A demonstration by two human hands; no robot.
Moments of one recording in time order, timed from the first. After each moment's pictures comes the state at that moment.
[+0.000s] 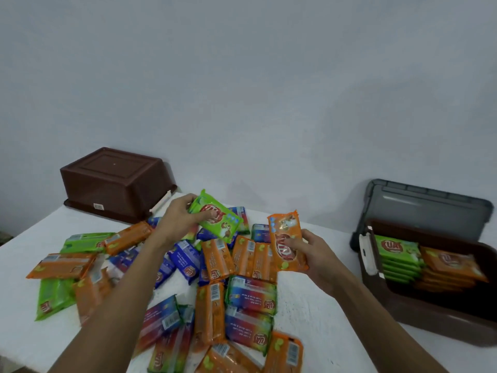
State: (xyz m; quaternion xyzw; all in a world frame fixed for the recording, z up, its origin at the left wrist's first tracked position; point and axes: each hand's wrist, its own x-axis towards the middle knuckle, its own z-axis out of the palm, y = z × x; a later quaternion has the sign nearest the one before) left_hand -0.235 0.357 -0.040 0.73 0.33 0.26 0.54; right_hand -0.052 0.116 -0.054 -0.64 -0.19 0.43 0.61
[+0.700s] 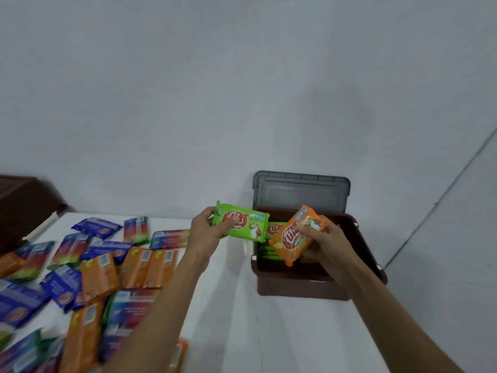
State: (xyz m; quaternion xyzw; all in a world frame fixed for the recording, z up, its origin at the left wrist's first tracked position) left_hand -0.034 0.121 -0.043 0.60 0.25 0.27 0.71; right_hand 0.083 -0.099 -0.018 -0.65 -0.11 0.25 0.71
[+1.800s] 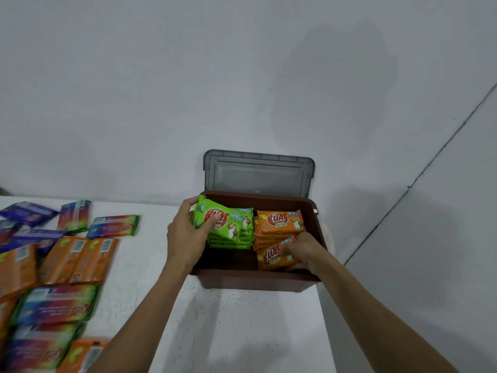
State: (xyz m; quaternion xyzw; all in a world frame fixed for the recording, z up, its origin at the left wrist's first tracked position) left_hand 0.030 0.038 -0.075 0.73 0.30 0.32 0.52; right_hand 0.182 -0.152 -0.087 -0.83 -0.01 0.35 0.43
